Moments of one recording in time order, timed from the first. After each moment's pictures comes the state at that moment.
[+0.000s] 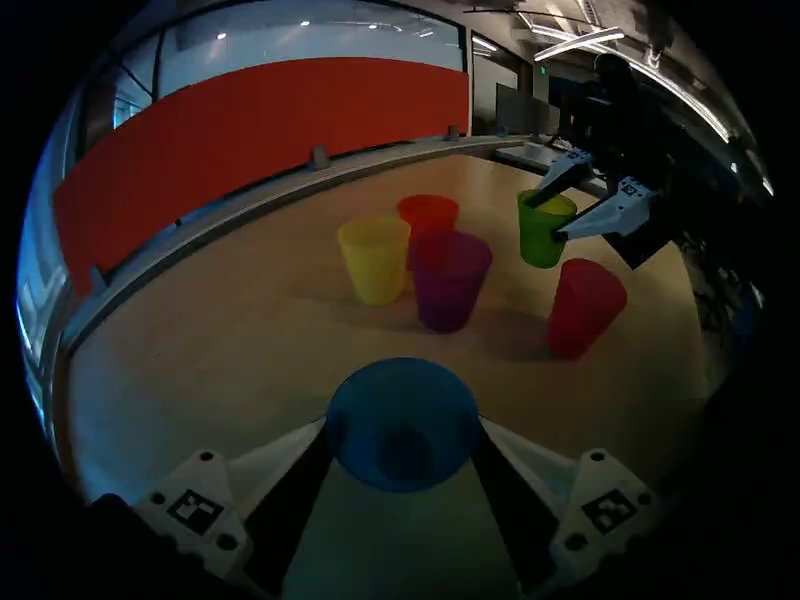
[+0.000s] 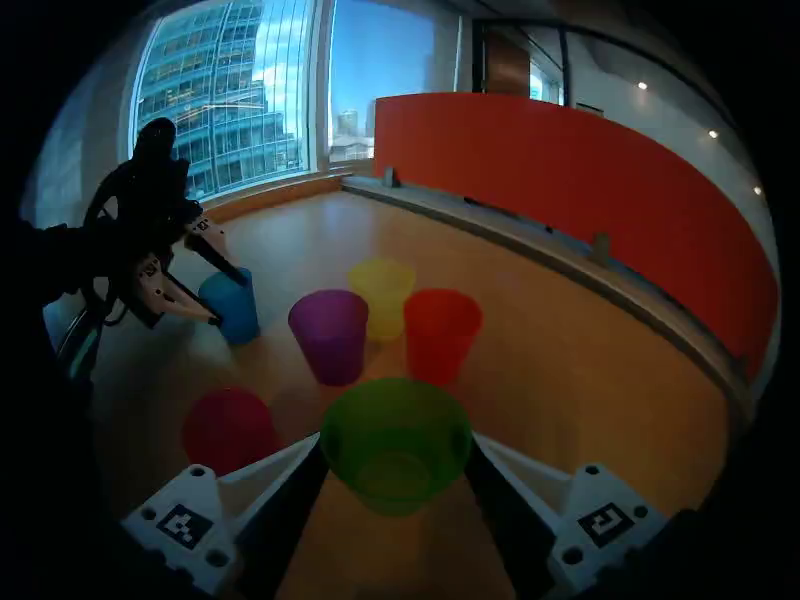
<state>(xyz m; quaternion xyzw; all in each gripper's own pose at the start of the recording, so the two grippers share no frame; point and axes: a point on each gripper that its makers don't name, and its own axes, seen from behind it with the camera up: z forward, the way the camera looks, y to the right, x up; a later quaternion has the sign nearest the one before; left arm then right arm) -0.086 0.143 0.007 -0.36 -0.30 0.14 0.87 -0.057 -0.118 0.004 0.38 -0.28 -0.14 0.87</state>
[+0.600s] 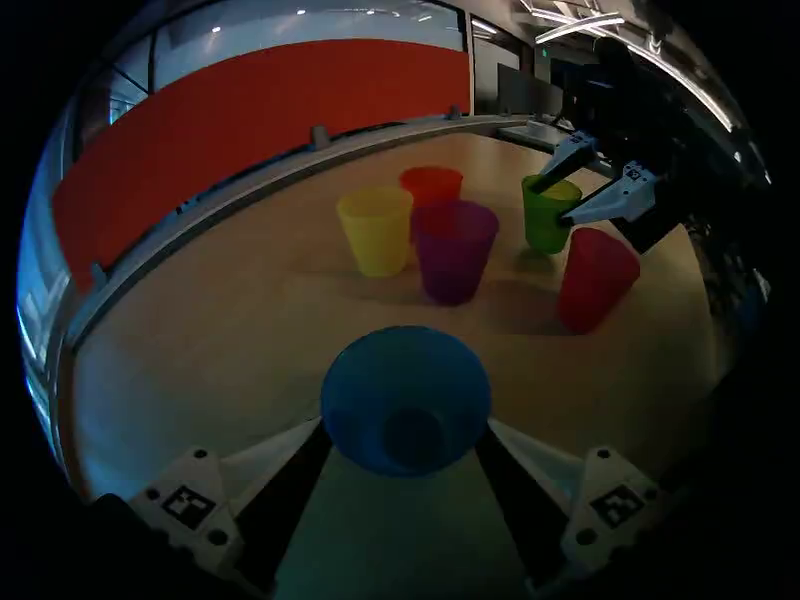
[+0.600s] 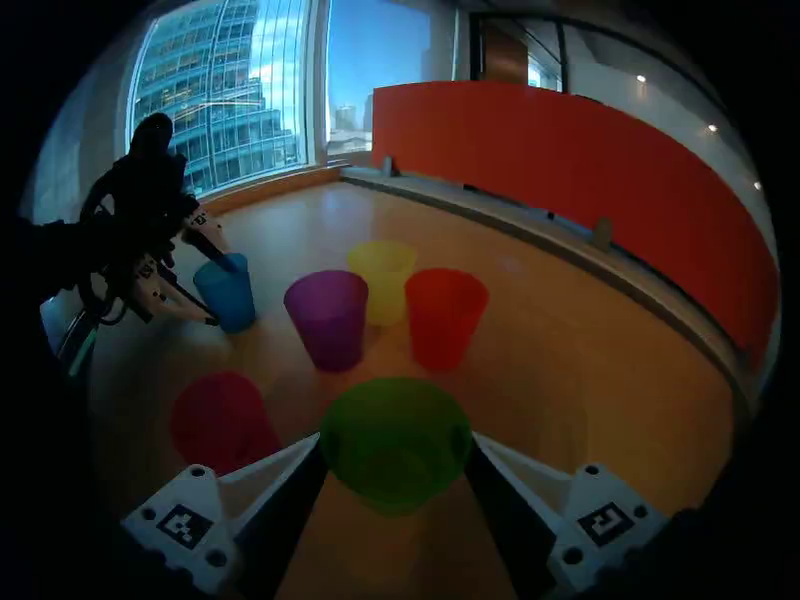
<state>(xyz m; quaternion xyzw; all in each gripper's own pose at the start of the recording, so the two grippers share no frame) -0.105 0.136 0.004 -0.35 -0.33 0.16 0.86 -0.078 -0.118 0.001 0.38 -0.30 -0.13 0.87</state>
